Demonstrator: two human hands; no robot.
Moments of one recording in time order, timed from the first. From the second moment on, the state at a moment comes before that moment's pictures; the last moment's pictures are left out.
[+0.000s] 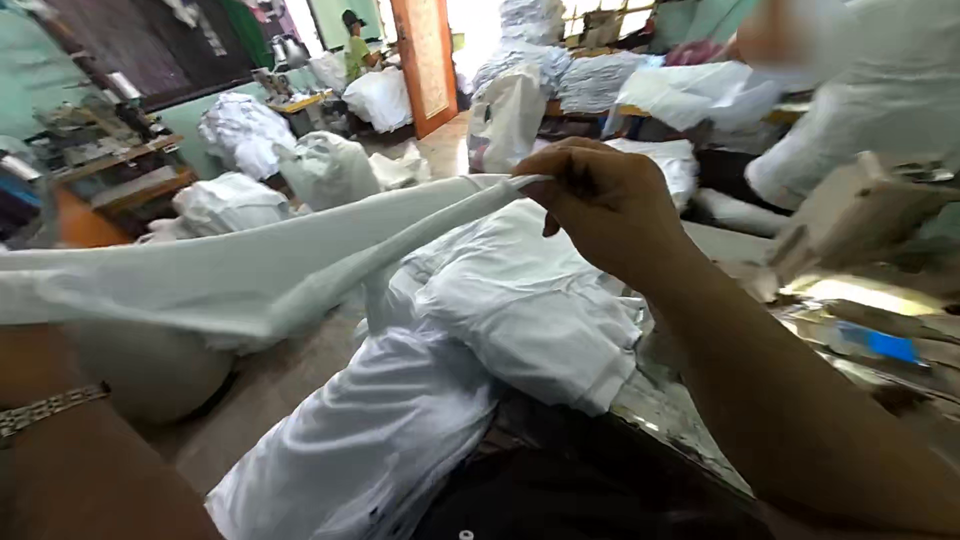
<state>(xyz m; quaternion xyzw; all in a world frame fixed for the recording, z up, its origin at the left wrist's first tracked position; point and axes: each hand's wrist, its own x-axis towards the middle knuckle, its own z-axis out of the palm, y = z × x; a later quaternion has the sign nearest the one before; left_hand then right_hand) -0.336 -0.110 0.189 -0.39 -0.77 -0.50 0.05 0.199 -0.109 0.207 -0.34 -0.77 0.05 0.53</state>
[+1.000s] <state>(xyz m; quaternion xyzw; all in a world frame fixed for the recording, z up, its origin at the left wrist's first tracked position) -0.018 -0.105 -0.141 -0.86 -0.39 0.12 -0.31 0.216 -0.179 -0.056 -0.50 -0.76 0.40 0.13</state>
